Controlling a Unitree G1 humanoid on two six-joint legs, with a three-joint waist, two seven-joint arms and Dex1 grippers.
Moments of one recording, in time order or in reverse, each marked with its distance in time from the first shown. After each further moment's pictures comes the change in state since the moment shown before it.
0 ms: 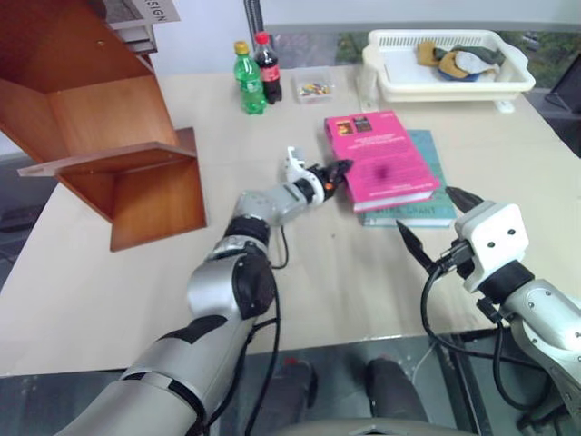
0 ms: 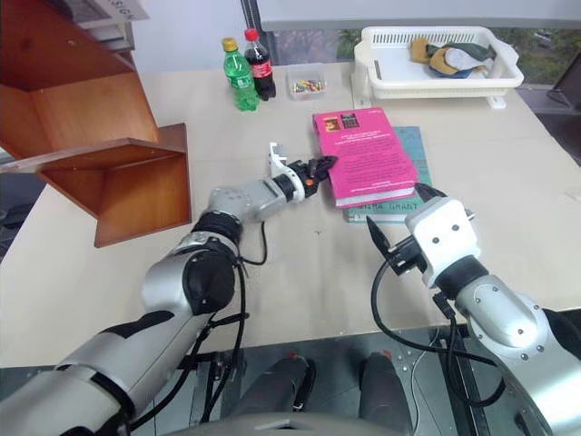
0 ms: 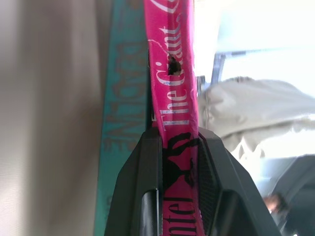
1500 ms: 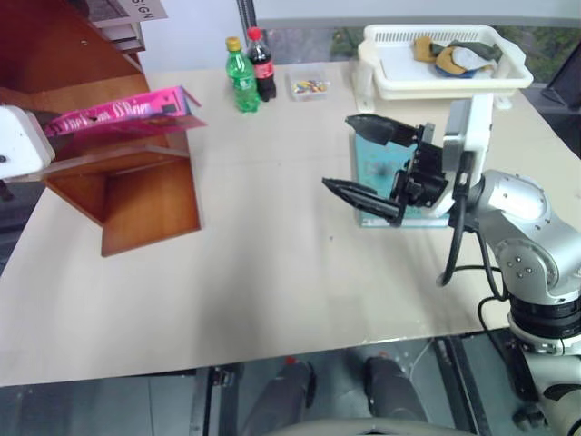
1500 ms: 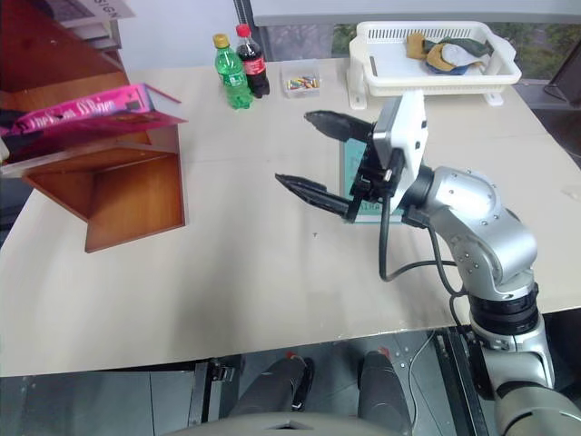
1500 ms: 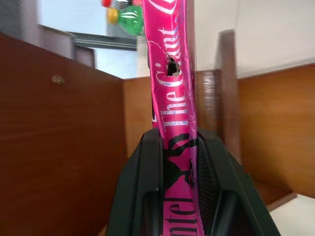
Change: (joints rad) left arm 0.922 1.190 0.161 -0.983 0.824 -0.966 -0.725; right arm -0.649 0.215 0.002 0.522 0.305 -0.208 0.668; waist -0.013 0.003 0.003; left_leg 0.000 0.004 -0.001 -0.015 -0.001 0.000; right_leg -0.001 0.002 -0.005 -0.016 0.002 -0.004
